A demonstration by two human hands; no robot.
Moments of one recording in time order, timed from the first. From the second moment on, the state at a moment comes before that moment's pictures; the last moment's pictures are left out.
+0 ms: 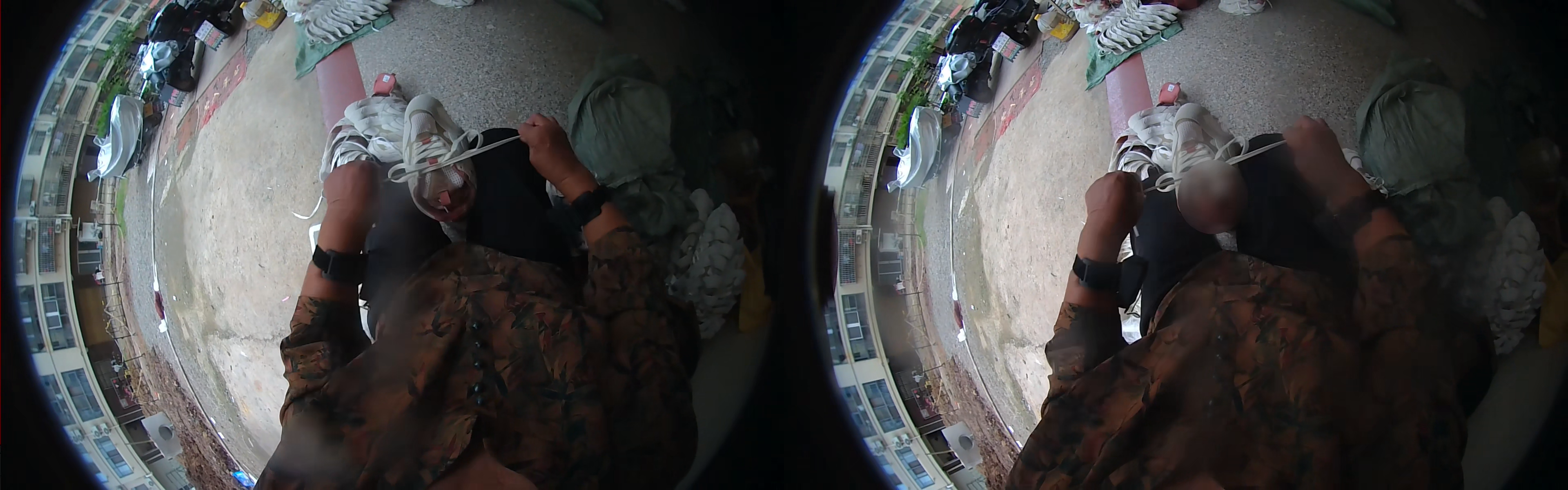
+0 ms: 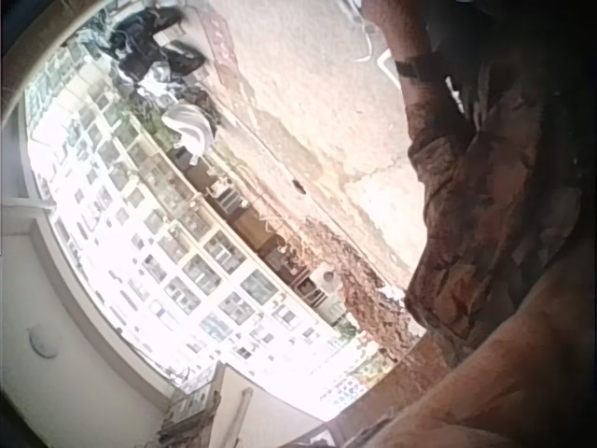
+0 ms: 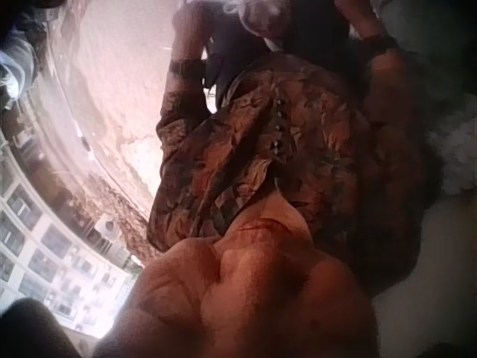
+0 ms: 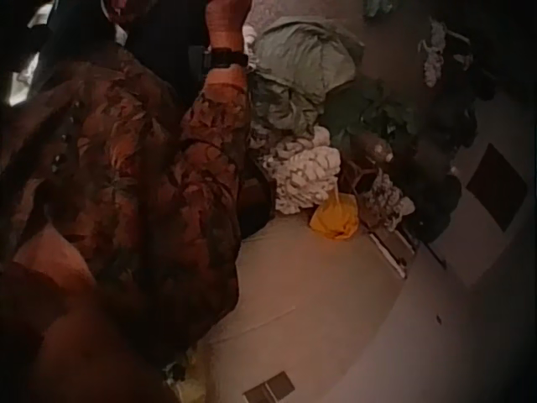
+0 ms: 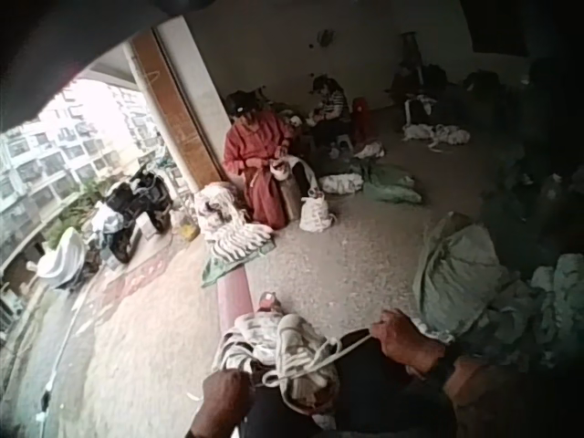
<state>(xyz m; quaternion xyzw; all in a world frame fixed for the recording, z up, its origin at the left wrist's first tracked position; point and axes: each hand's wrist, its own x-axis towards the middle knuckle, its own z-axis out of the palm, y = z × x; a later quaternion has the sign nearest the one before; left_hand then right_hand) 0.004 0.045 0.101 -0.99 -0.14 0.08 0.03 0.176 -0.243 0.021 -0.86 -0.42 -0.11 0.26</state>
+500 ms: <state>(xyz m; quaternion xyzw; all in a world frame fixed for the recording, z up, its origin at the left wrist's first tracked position) -0.102 0.131 0.047 -0.93 -0.25 -0.01 -0.28 0.217 -0.300 0.036 -0.88 -0.27 0.00 0.40</state>
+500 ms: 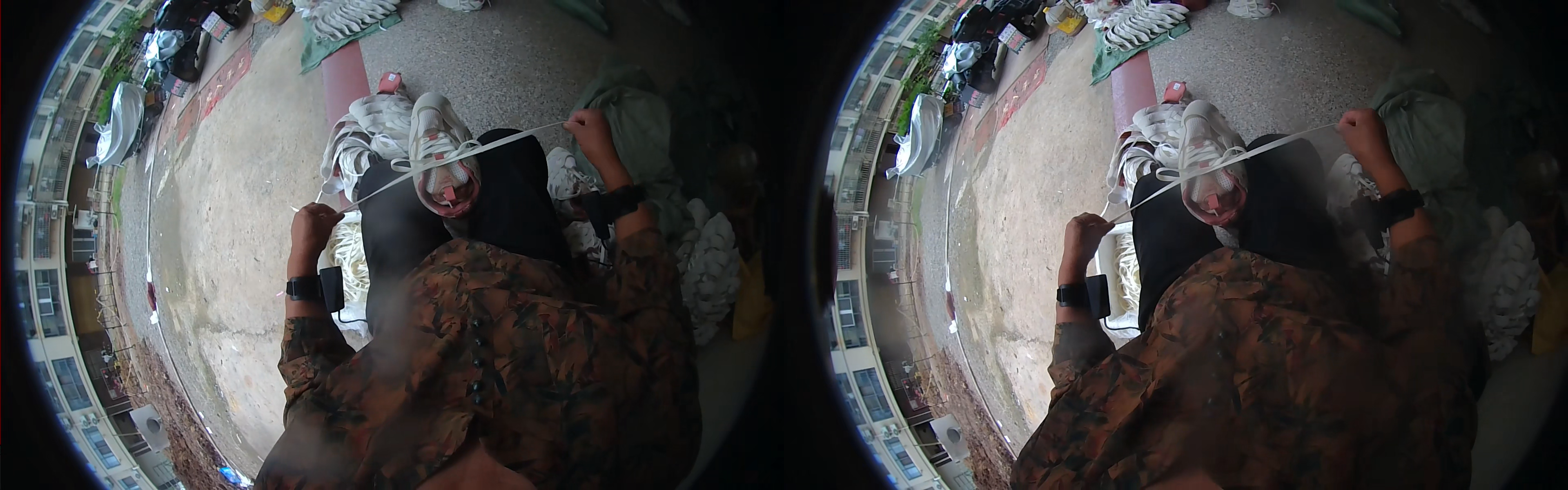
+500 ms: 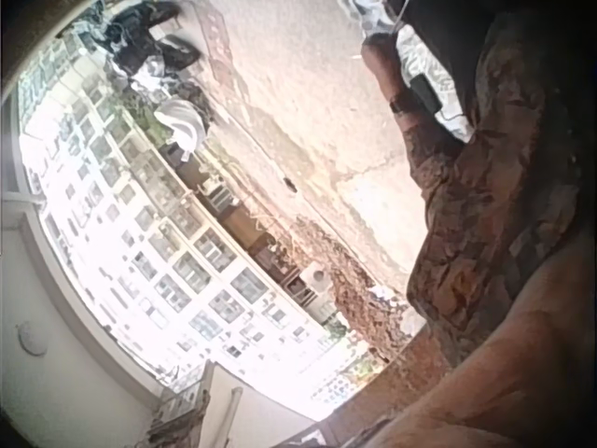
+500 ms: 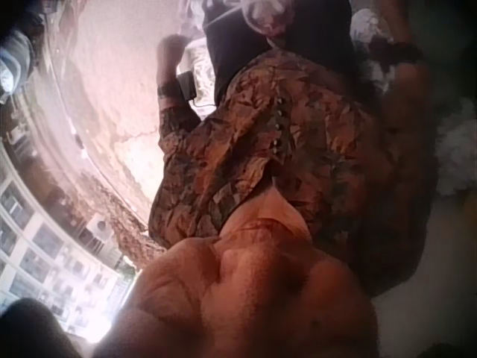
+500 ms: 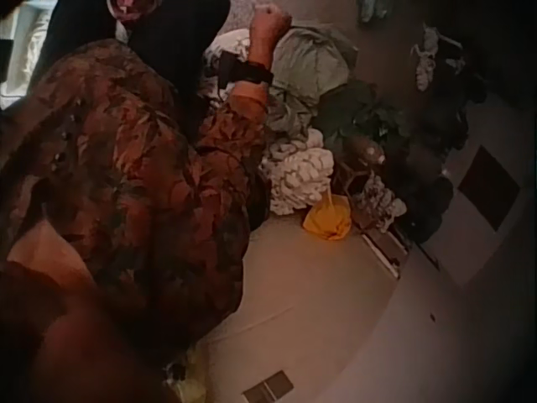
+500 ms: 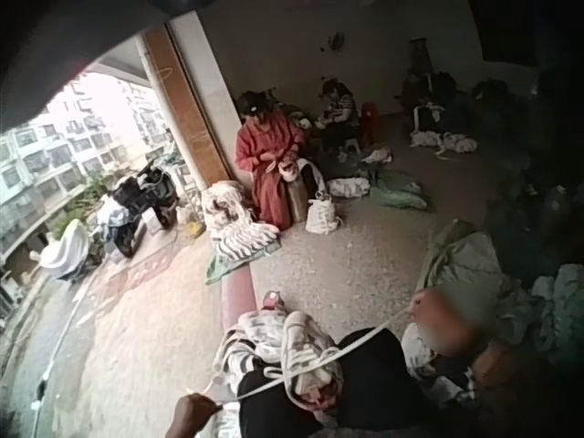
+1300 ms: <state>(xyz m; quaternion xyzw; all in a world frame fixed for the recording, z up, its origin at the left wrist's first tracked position) 0.015 -0.015 0.047 -0.84 -0.12 0.02 -0.53 0.107 -0.152 0.014 -0.87 -0.35 0.01 0.36</state>
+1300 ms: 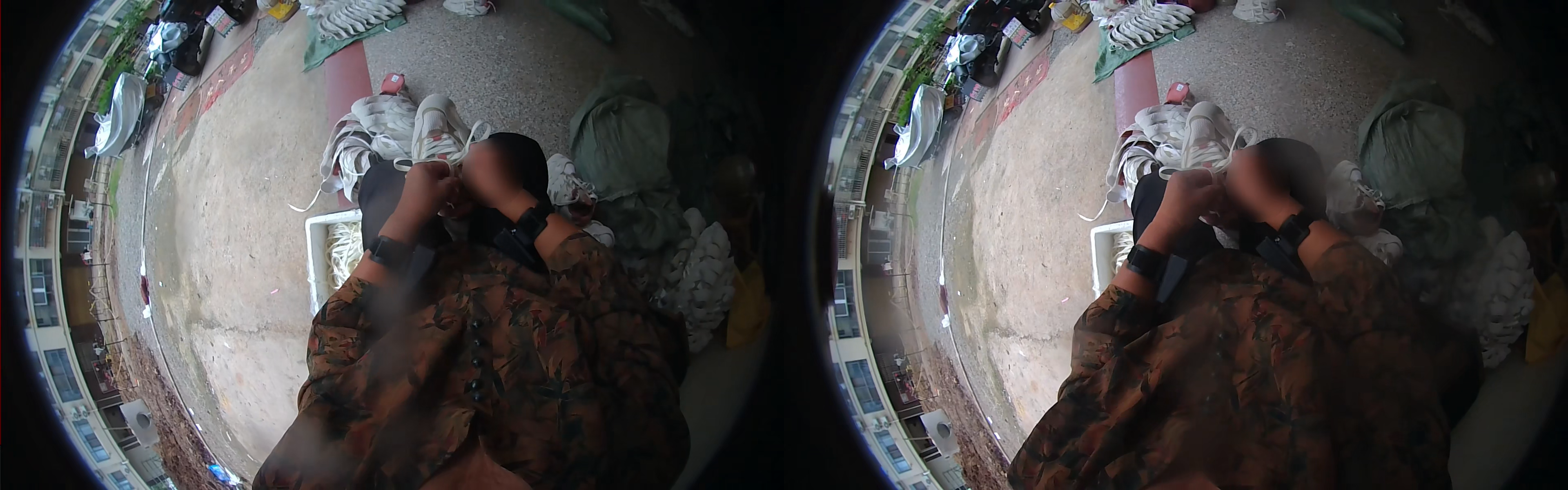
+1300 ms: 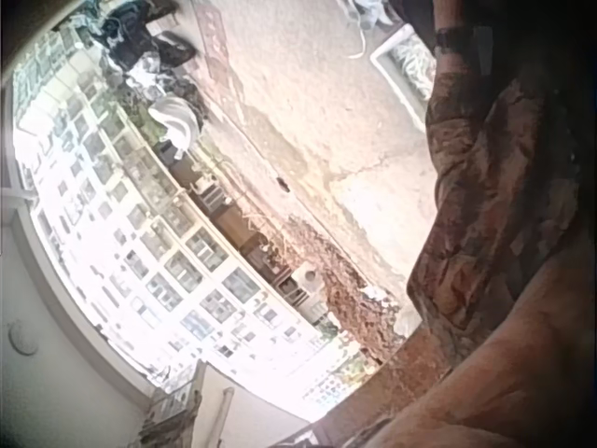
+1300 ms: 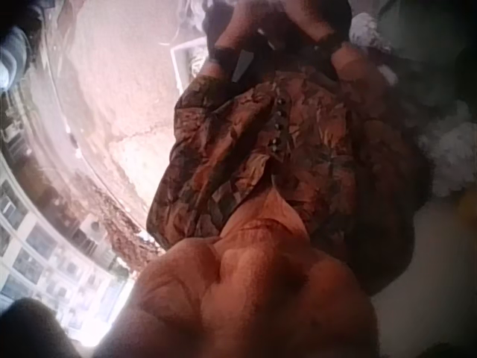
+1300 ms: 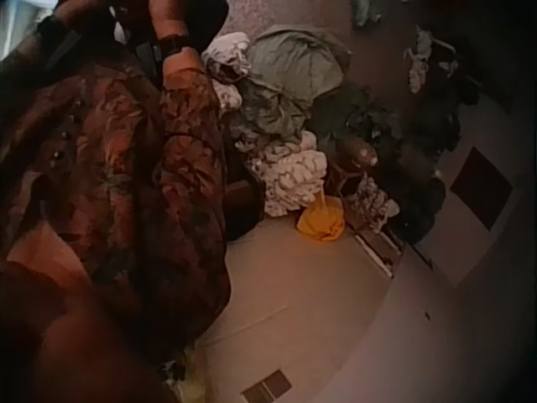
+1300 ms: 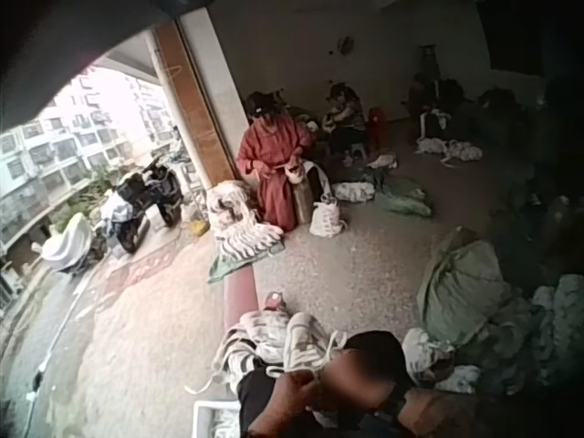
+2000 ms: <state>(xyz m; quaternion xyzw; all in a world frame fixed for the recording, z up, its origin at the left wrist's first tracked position) -0.015 0.015 0.053 -0.99 0.11 -0.03 0.00 0.098 -0.164 0.000 -0.87 -0.35 -0.06 0.33</state>
